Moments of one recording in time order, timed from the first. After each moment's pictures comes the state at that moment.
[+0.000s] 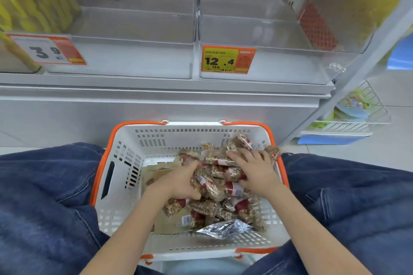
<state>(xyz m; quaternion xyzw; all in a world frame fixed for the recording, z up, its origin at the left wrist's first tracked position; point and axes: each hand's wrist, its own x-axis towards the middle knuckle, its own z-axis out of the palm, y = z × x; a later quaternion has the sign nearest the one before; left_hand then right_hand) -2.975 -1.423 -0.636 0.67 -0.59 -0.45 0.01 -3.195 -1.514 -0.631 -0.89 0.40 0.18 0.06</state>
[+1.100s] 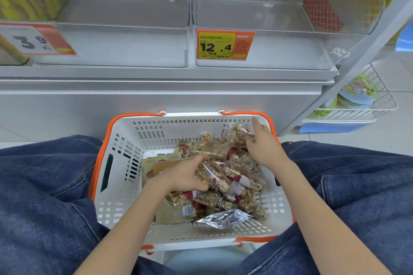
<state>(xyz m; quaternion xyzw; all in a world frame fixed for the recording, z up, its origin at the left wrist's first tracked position) -2.985 -1.423 -0.628 0.64 -0.57 -0.51 0.04 -3.186 -1.543 -0.608 -0.76 0.58 -0.02 0.30</state>
